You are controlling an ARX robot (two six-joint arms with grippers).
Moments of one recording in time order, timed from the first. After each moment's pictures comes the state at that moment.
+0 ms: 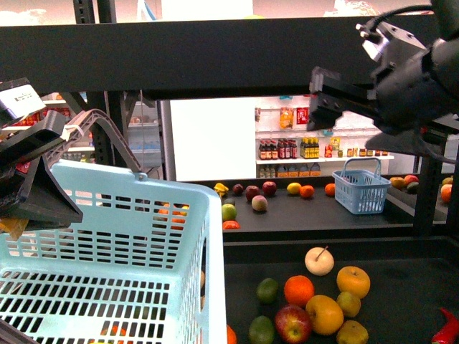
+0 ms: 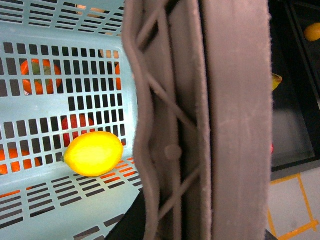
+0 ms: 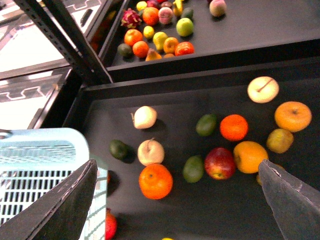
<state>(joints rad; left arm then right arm) -0.08 1.48 1.18 -0.40 0.41 -0.17 0.18 1.67 1.38 -0.03 -0.05 0.28</state>
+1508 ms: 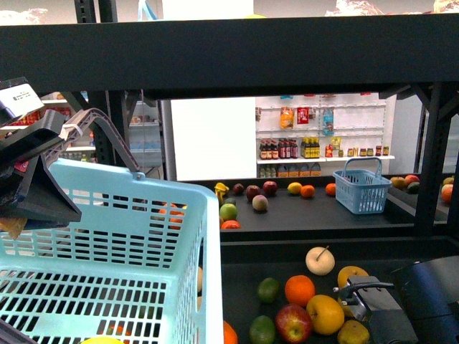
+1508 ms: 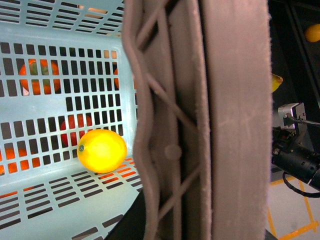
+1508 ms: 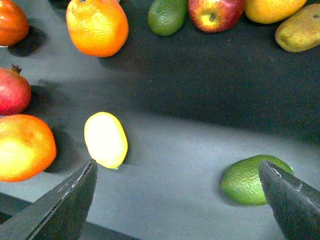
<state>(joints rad) -0.08 1.48 1.18 -0.40 0.41 -0.17 0.18 2.10 0.91 0.49 -0.11 0.09</state>
